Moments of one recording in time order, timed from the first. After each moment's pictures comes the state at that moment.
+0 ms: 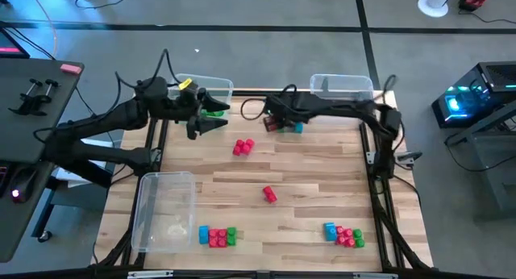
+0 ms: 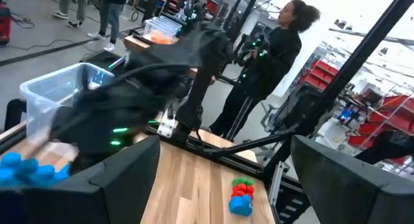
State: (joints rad) left arm 0.31 0.96 1.02 -0.12 0.32 -0.41; right arm -0.33 1.93 1.55 -0.93 0.30 0.86
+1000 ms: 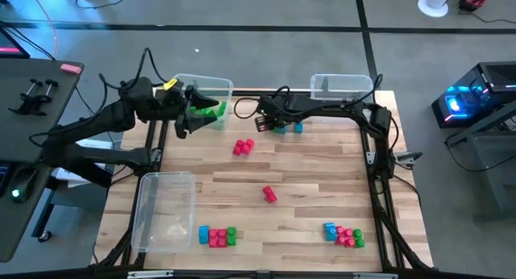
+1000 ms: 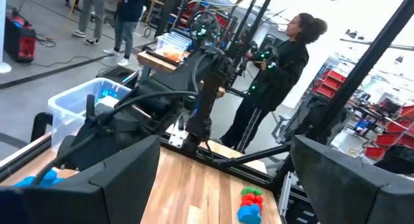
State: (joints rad) left arm 0.31 0.88 1.02 -0.17 0.25 -0.39; right arm -0.33 2.00 1.59 -0.80 0.23 0.86
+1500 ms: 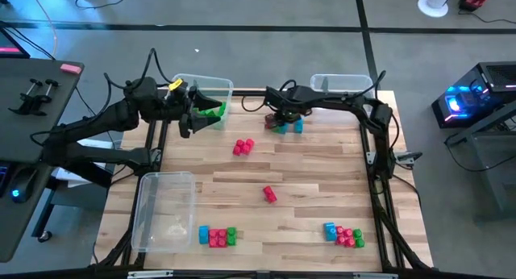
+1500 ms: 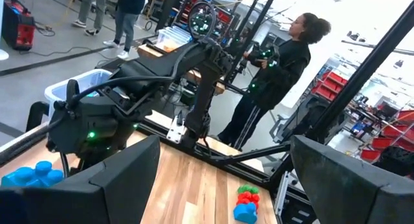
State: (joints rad) left arm 0.31 0.91 1.02 -0.17 0.25 -0.43; right arm -0.42 2.01 1.59 -0.98 0.18 0.73
